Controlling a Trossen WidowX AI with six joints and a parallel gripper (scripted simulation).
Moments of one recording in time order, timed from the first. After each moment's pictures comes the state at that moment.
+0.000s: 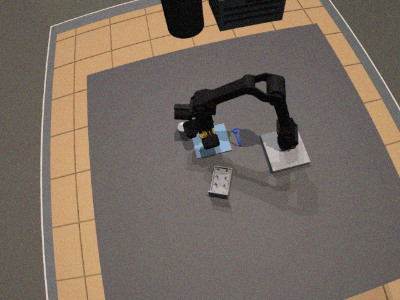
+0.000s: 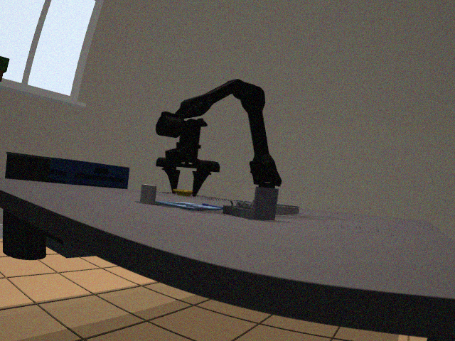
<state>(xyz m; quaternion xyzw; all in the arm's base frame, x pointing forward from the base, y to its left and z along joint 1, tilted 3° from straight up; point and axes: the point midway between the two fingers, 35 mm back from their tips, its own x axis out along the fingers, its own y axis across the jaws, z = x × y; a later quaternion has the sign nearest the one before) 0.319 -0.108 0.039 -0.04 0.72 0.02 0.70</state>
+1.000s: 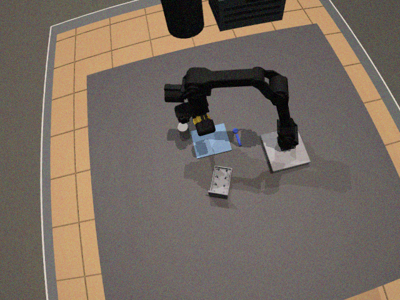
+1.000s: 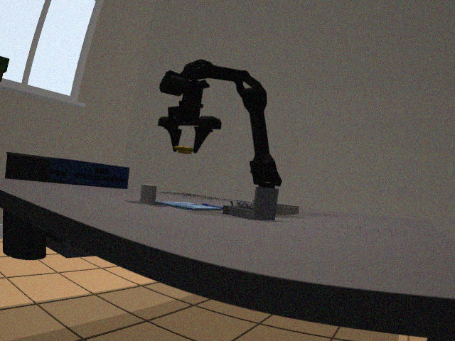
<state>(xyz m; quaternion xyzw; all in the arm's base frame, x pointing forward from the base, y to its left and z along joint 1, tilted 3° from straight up) 0.333 -0.107 0.158 -0.04 0.71 0.01 0.70</state>
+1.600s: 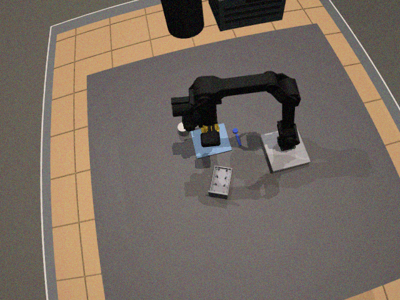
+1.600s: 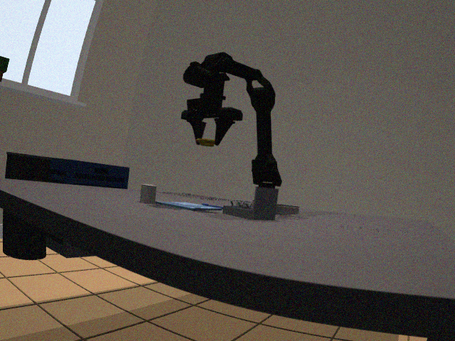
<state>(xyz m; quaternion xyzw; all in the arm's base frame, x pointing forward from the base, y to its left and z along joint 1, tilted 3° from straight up) 0.312 -0.048 0.183 0.03 0.71 -0.06 0.70</state>
